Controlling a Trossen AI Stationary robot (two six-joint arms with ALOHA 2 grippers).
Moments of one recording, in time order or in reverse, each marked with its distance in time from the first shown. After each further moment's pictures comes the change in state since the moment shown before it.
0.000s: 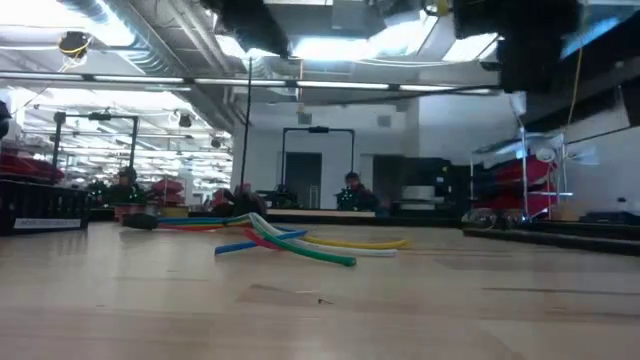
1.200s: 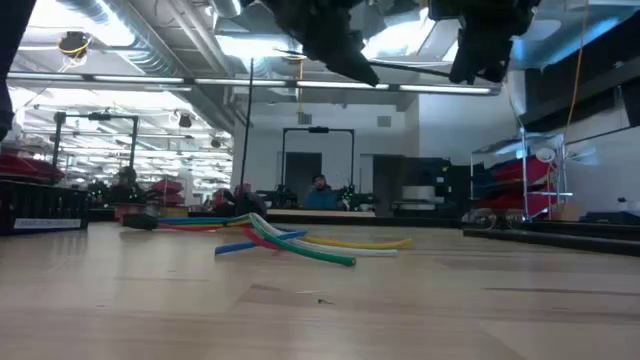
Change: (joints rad) left arm -0.146 0.470 0.324 -0.023 0.064 0.287; right arm -0.071 0.004 0.049 0.028 0.096 -0.184
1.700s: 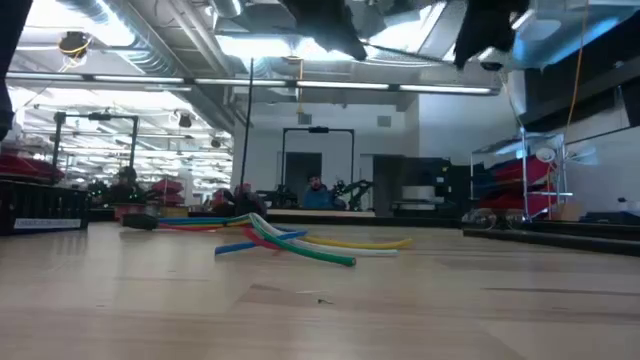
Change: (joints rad) left arm 0.032 -0.035 0.130 -0.165 -0.036 -0.078; right arm -0.073 -0.079 0.213 -0.303 0.173 -0.086
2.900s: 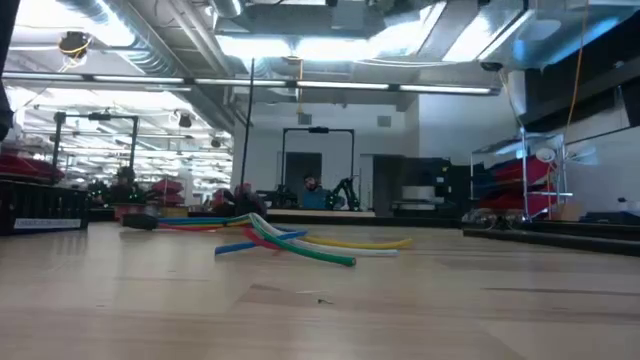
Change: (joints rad) left arm 0.155 -0.097 0.001 0.623 0.205 -0.475; right arm 0.000 -0.320 -0.567 1.661 0.361 -0.508
